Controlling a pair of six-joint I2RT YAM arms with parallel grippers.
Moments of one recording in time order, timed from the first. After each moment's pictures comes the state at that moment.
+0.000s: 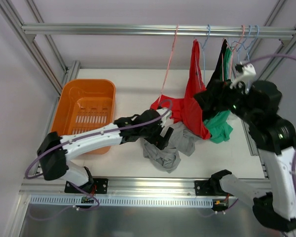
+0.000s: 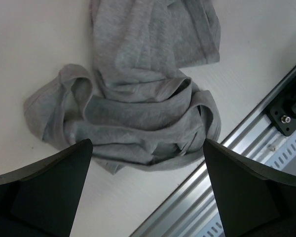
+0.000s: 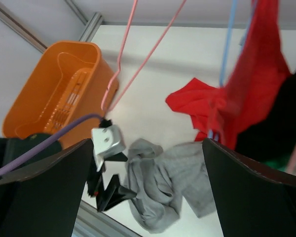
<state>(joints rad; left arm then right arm) -1.03 1.40 1.11 -0.49 -0.02 -0.37 0.39 1.07 1.64 -0.87 -0.14 0.34</state>
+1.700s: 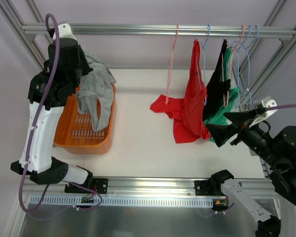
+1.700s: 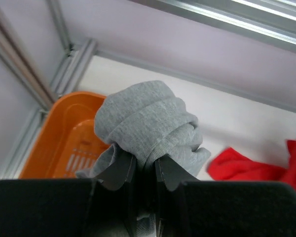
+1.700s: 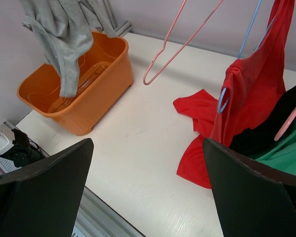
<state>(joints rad) -0.47 1.39 2.12 -1.05 -0.57 -0.35 0.39 0.60 1.46 -0.94 -0.25 0.16</state>
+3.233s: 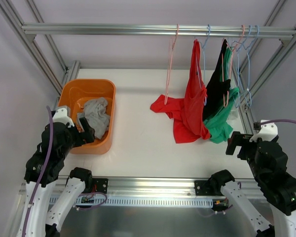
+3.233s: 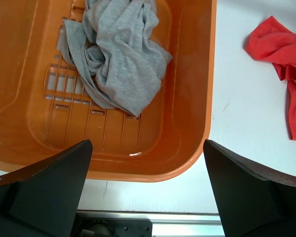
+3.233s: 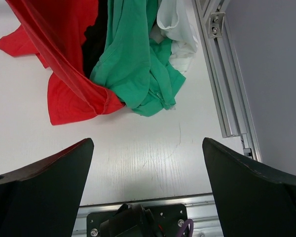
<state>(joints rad) -0.21 0.48 0.98 -1.04 -0.15 -0.36 0.39 0.39 1.17 -1.24 0.45 0.17</state>
